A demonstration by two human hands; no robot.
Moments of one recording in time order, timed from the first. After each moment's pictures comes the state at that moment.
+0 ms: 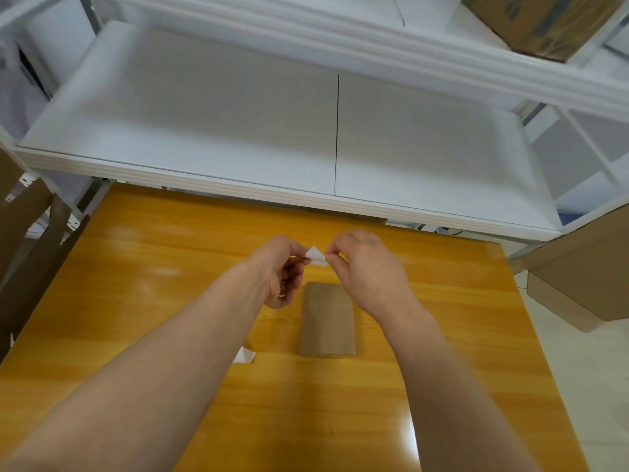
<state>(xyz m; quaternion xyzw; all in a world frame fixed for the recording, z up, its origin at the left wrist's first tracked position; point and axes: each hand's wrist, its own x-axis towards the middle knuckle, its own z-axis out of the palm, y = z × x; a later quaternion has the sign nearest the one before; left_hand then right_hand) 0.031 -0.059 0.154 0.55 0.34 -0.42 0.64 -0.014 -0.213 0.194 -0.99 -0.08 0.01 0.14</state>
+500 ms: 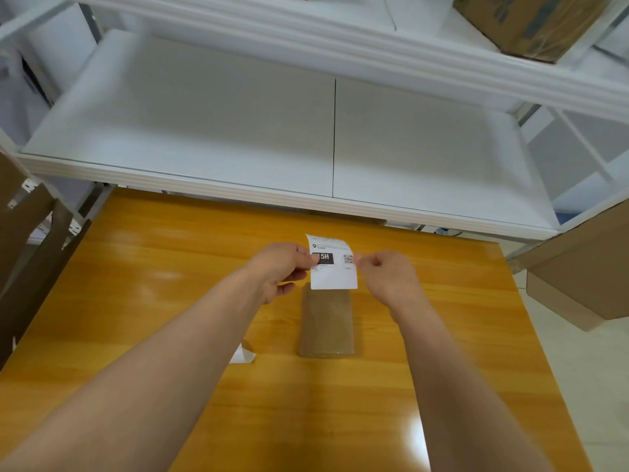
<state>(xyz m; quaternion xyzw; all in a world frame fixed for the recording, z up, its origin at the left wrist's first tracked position) 0.021 -0.062 0.151 0.67 0.20 -0.33 0.63 -0.017 -0.237 0.192 -0.89 0.24 0.13 0.36</state>
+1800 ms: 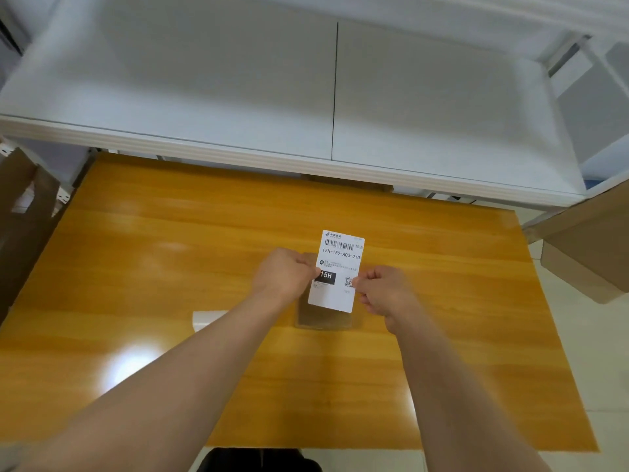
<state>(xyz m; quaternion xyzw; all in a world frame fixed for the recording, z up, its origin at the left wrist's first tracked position) -0.017 -0.100 0.095 0.83 0.16 -0.25 0.48 -0.043 -0.271 0.101 -0.77 0.35 0.21 0.49</state>
